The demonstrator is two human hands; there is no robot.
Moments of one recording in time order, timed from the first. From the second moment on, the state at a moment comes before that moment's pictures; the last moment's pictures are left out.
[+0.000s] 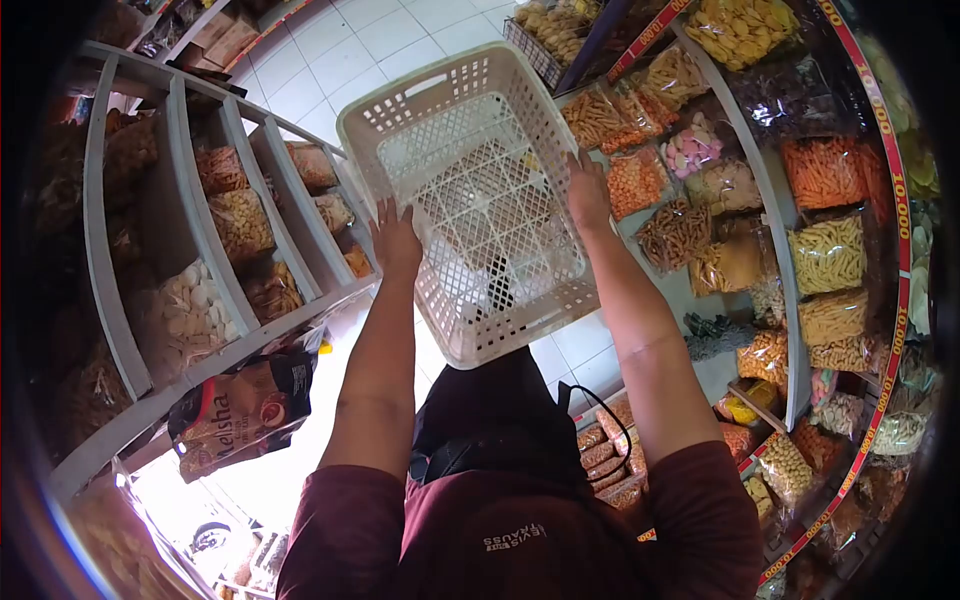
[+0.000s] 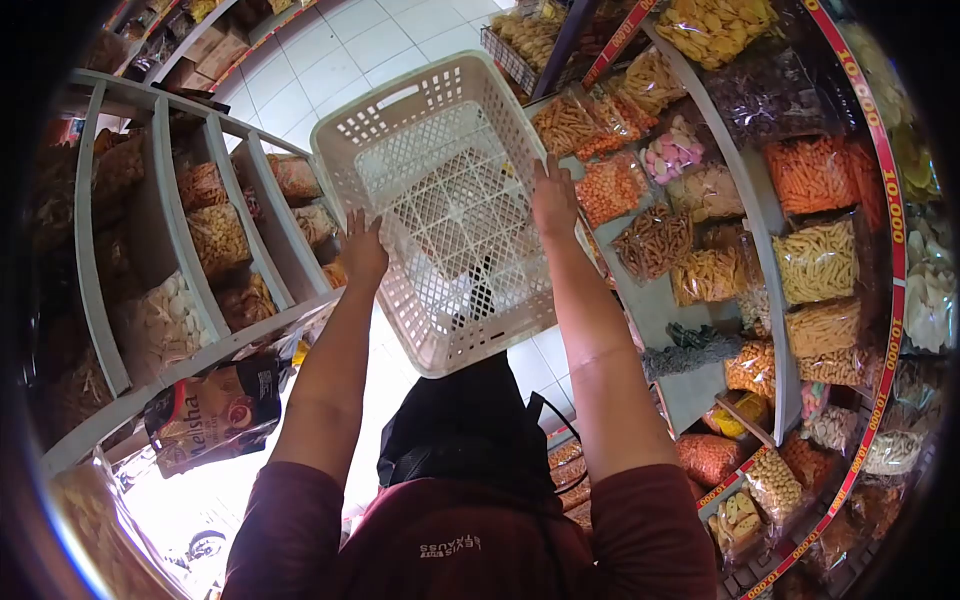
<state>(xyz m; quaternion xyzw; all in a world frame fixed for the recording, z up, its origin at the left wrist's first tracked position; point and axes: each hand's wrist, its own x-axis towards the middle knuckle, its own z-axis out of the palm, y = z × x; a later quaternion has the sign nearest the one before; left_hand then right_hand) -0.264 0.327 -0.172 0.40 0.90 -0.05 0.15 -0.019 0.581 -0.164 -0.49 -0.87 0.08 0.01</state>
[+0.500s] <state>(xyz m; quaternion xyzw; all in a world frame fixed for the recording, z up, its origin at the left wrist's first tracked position) -0.285 0.411 -0.157 0.44 0.88 0.09 0.12 -0.120 0.590 -0.162 -0.31 -0.95 0.06 0.03</state>
